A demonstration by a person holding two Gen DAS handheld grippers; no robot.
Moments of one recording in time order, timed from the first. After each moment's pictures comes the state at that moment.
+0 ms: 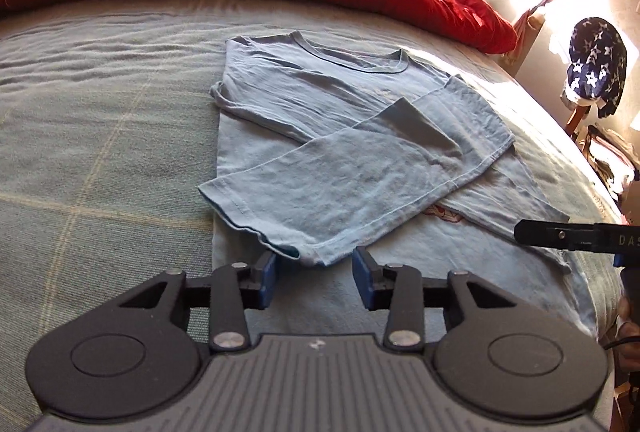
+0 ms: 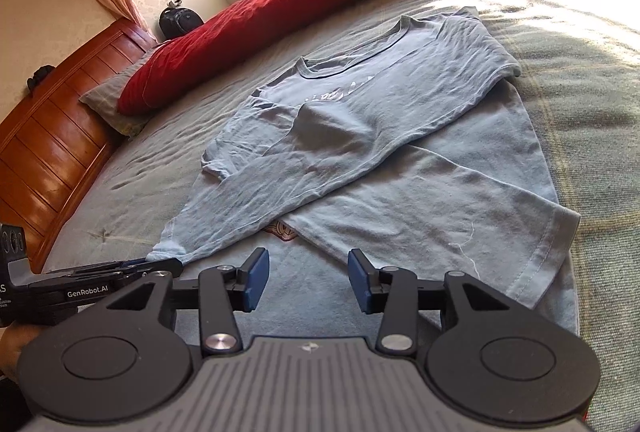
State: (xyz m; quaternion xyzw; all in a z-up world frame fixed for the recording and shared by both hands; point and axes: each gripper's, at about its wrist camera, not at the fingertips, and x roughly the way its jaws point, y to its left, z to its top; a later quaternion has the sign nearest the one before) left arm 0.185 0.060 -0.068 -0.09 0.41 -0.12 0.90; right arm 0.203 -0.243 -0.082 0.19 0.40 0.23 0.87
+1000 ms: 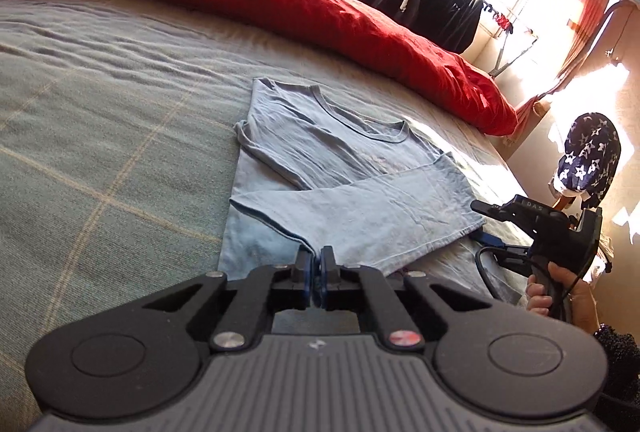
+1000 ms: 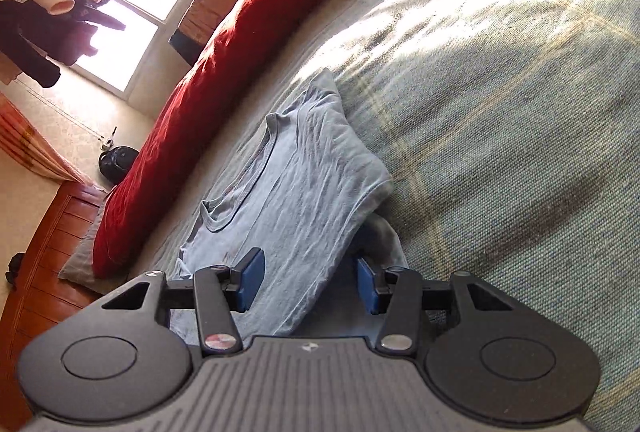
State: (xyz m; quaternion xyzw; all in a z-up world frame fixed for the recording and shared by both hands) left arm 0.157 0.083 -0.034 -0.20 0.37 -0.09 0.90; right arm 0.316 -0.336 -0.117 0.40 0.36 0.11 0.84
